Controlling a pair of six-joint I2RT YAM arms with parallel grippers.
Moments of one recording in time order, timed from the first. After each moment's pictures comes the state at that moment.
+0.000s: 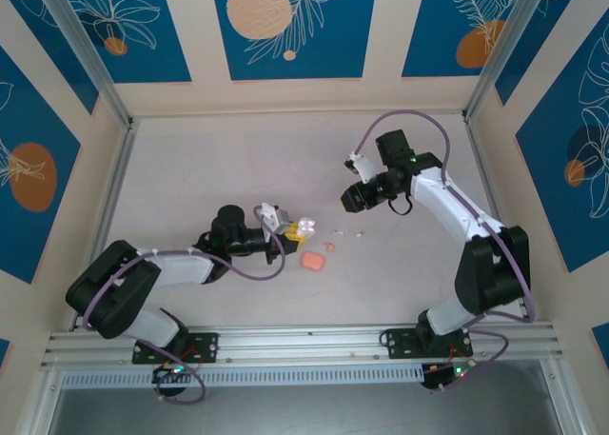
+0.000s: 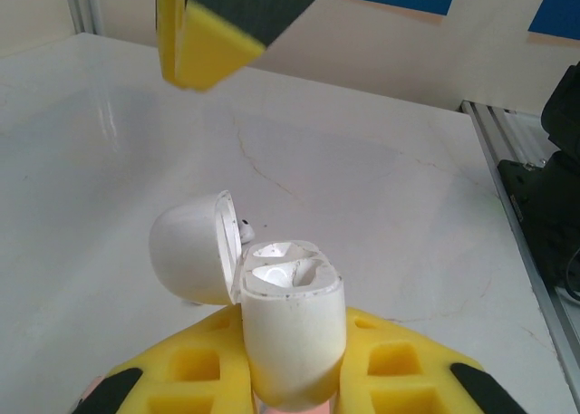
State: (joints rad) left arm -0.64 1.46 0.45 0.78 0.67 0.04; right arm 0.30 1.56 1.26 -0.88 -0.47 -0.21
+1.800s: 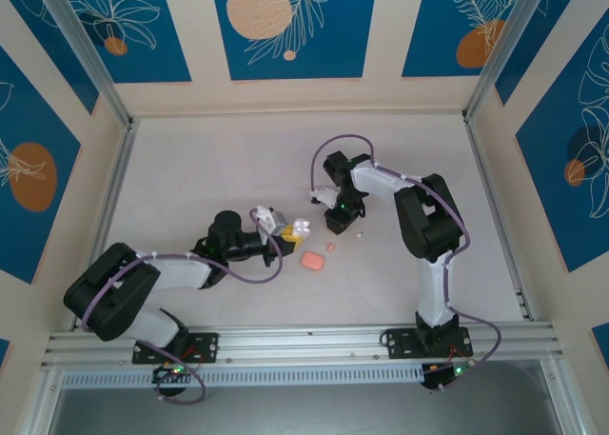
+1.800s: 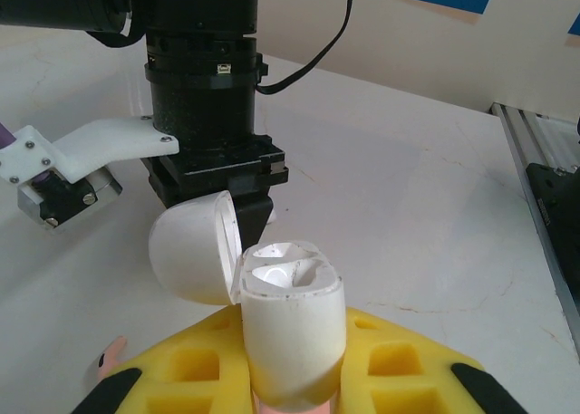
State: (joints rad) left arm -0.63 1.44 0.39 0.80 0.60 0.01; right arm 0.49 2.04 1.44 -0.99 -0.19 -0.40
